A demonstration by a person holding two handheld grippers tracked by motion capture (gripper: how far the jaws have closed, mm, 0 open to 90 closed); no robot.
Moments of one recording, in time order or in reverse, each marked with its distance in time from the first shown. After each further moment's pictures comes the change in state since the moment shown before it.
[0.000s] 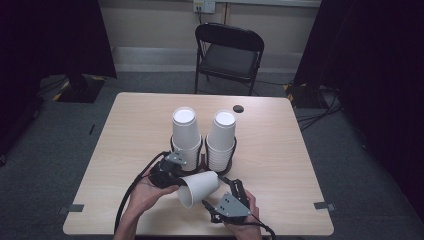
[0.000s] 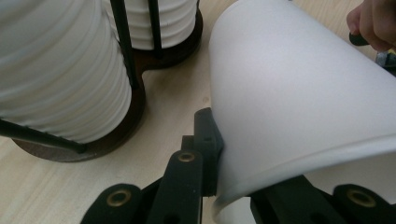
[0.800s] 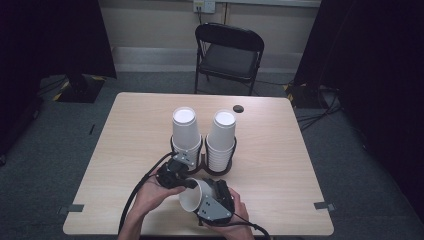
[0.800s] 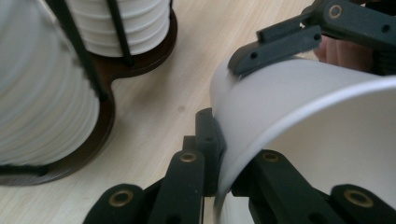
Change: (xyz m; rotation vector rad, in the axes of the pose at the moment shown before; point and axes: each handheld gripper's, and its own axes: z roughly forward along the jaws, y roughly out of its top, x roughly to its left) left arm -0.009 0.013 0.013 0.011 -0.067 -0.002; right arm 0.021 0.022 0.024 0.019 0.067 -0.110
